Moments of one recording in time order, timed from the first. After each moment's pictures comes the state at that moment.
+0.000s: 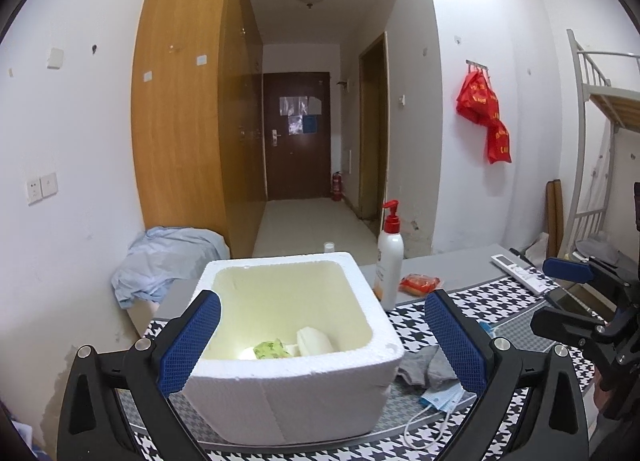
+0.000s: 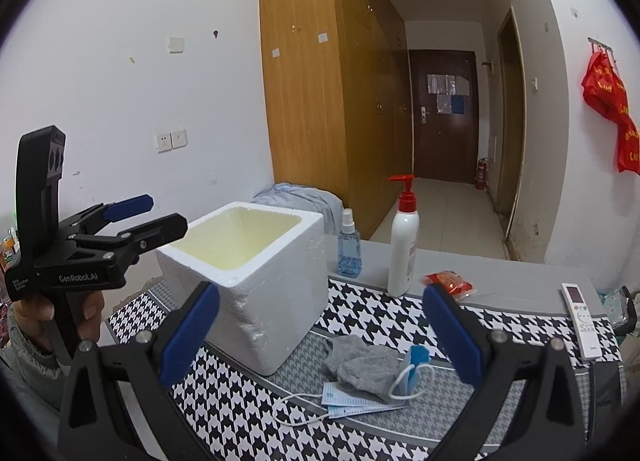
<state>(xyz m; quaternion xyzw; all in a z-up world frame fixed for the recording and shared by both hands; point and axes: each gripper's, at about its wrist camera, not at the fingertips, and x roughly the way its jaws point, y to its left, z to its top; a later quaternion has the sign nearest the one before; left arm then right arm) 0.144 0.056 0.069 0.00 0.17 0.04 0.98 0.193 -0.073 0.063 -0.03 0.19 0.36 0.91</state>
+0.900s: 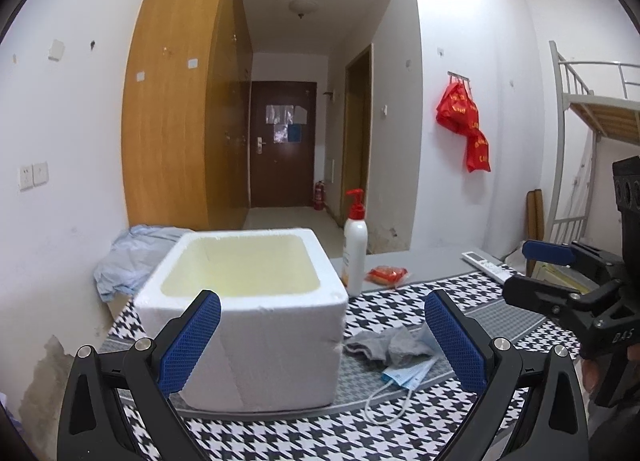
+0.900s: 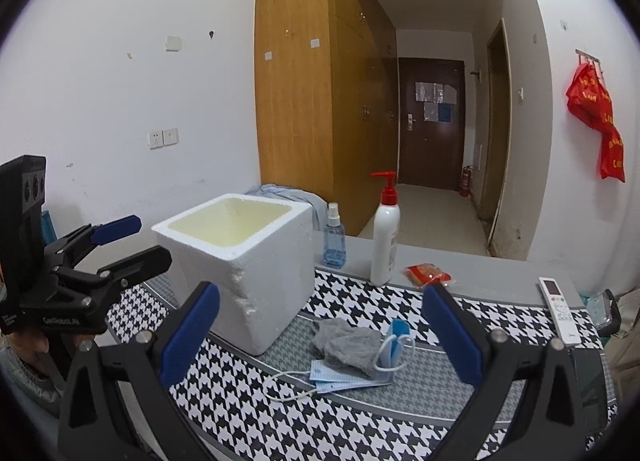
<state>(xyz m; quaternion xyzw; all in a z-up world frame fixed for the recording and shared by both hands) 0.106 0.031 0.039 -0.02 0.15 0.01 0.99 0.166 -0.090 0.053 -0.05 0.18 0.33 0.92</state>
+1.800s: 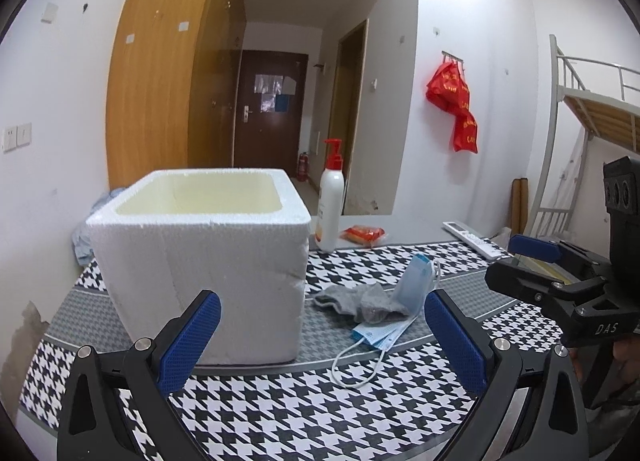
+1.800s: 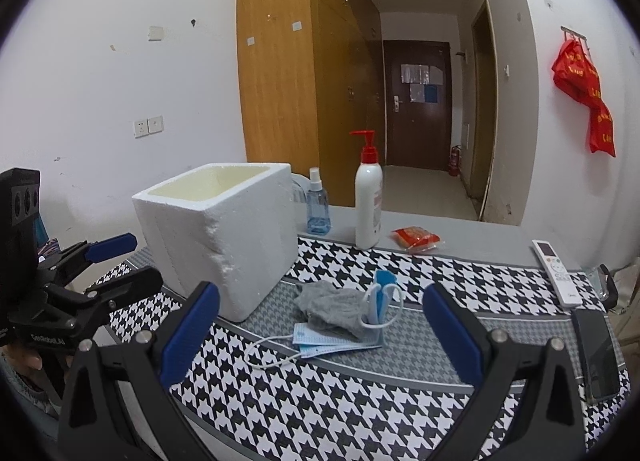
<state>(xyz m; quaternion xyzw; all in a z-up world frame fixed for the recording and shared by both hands) 0.107 0.017 -0.004 -0.05 0.19 -0.02 0.98 0.168 -0.107 0.015 -0.04 0.21 0.31 0.93</state>
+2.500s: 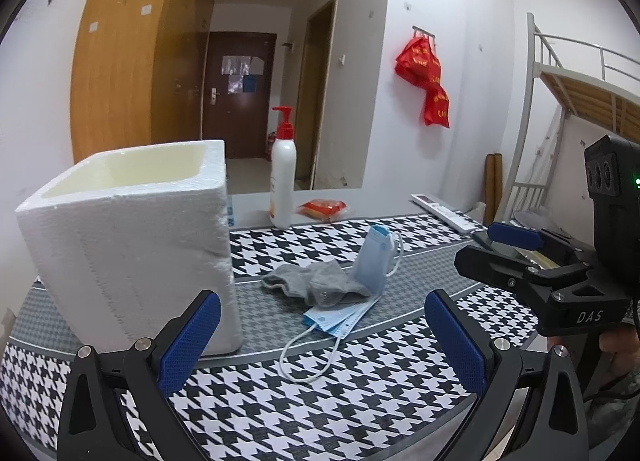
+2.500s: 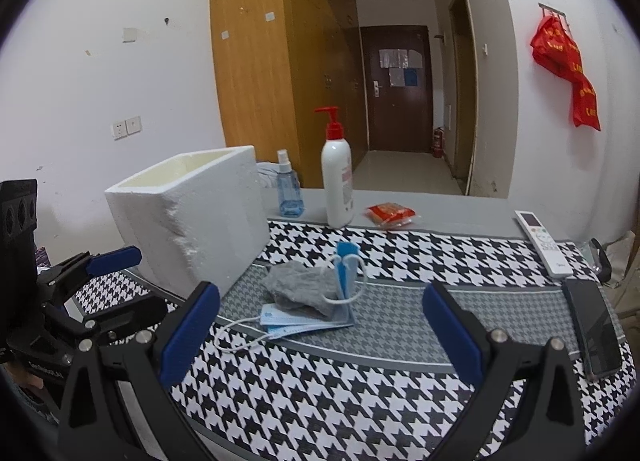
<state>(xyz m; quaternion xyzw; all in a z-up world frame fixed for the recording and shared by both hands) 0.131 -0.015 -0.020 -0.04 0.23 -0.08 0.97 0.183 -0.134 -0.002 -0.02 0.24 0.28 0.93</state>
